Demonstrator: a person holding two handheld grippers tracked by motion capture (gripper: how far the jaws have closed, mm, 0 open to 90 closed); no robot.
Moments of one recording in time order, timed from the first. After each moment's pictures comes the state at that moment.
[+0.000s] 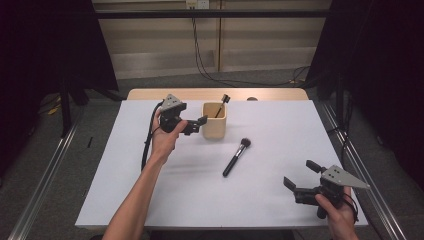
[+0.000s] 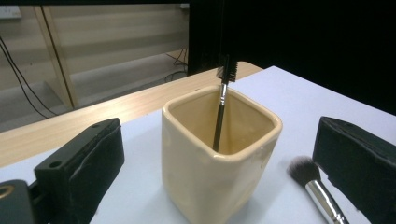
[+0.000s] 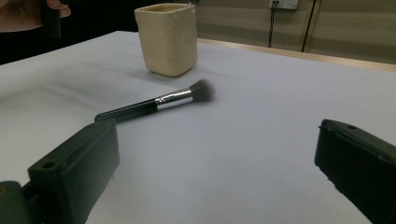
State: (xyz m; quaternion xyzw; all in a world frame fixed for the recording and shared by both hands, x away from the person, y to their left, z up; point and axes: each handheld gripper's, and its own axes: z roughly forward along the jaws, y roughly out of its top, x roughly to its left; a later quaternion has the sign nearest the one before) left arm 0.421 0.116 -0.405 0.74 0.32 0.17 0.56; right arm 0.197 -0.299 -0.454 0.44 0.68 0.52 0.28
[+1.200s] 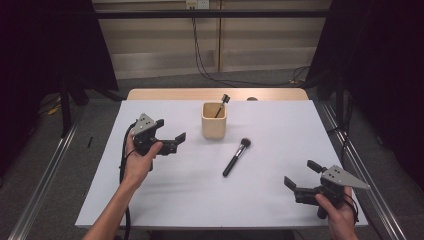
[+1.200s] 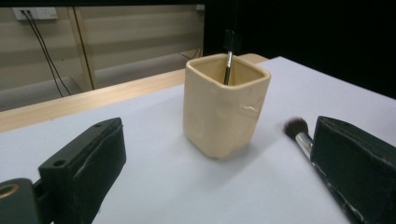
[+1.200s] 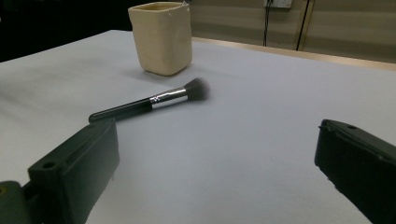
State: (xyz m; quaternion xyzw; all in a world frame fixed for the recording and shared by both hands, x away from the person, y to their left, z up) left arm 0.356 0.176 -0.410 0.74 0.34 0.20 0.55; right arm 0.197 -0.300 -0.454 0.44 0.68 0.52 0.28
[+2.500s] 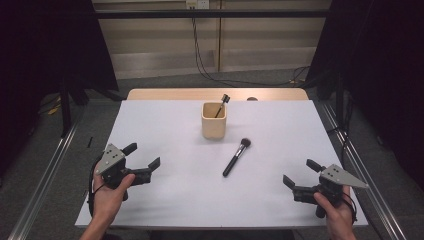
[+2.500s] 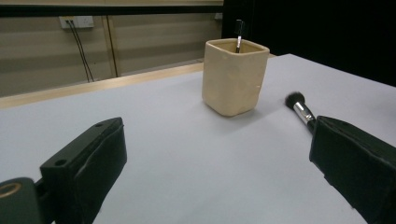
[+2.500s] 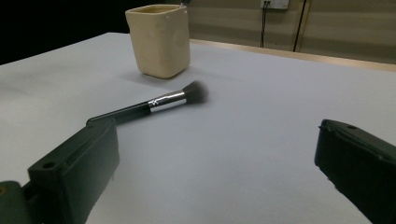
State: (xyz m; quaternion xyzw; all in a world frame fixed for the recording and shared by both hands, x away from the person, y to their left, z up) left arm 0.277 0.239 -0.423 0.72 0.36 0.24 0.55; right arm 0.200 -0.297 -0.454 0.45 0.67 0.51 0.29
